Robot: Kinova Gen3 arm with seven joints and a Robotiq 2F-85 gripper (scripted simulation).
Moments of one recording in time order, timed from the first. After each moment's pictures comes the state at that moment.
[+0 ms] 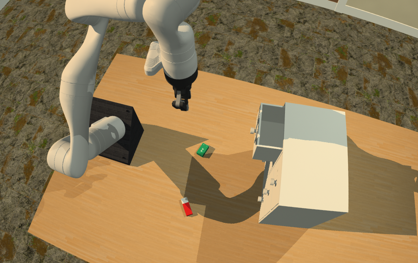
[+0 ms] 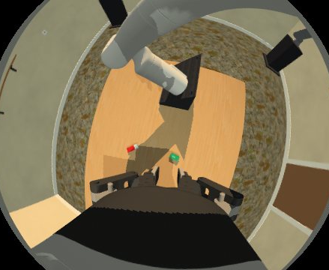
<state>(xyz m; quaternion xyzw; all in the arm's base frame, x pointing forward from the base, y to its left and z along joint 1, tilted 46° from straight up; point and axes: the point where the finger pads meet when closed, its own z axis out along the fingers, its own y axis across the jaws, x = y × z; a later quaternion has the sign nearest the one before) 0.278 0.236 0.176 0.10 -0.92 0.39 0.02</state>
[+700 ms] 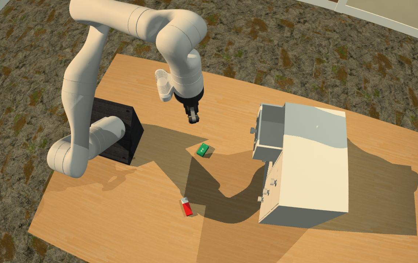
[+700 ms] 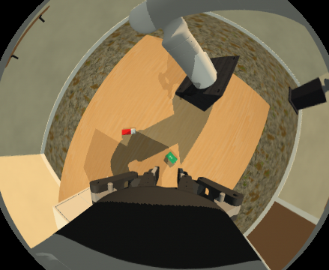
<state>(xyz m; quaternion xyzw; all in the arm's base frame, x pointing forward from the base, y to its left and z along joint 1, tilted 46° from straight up) 0.291 0.185 0.114 0.26 -0.89 0.38 0.08</state>
